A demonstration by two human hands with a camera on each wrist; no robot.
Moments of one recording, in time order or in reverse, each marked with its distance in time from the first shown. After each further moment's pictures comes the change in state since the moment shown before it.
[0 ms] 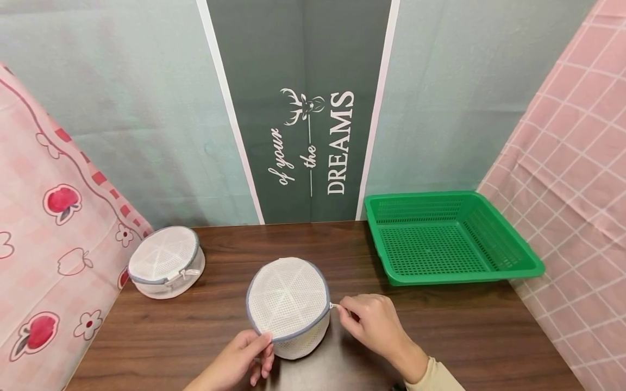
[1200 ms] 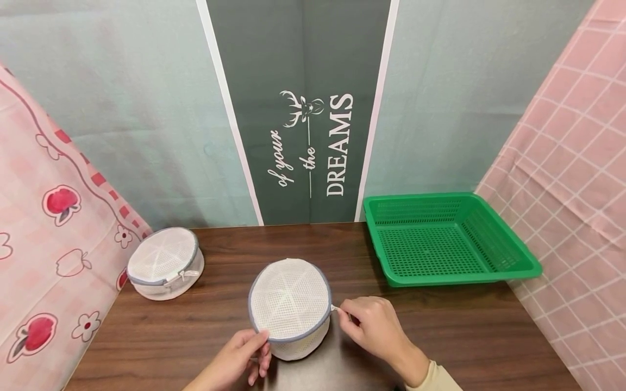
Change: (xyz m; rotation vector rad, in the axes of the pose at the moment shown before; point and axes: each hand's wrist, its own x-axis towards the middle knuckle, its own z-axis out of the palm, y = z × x) left_hand 0.000 0.000 -0.002 -0.055 0.048 -0.019; right_hand -0.001 -0.003 -0.005 0.008 -0.025 0.015
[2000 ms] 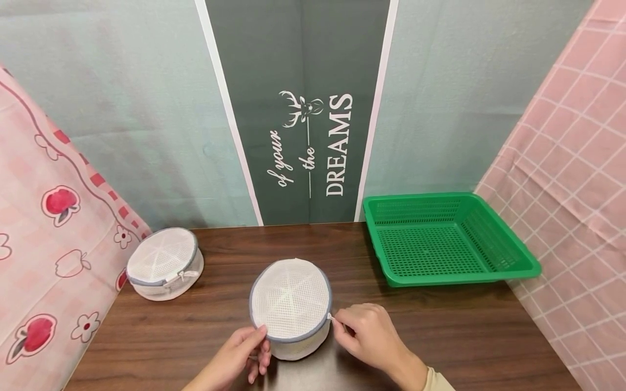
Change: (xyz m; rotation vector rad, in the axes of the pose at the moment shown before) left_hand 0.001 0.003 0.000 -0.041 0.031 -0.034; right_hand -0.001 -0.015 0.003 0.035 0.013 -0.084
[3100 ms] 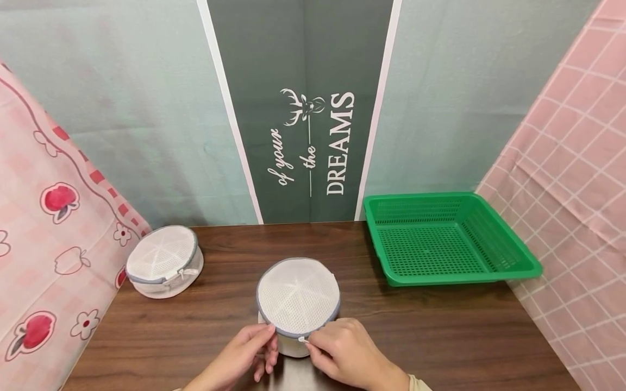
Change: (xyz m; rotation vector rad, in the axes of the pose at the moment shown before) left_hand 0.007 0.002 0.009 0.049 -0.041 0.042; right_hand 0.011 -0.032 0.015 0.172 -0.123 -0.105
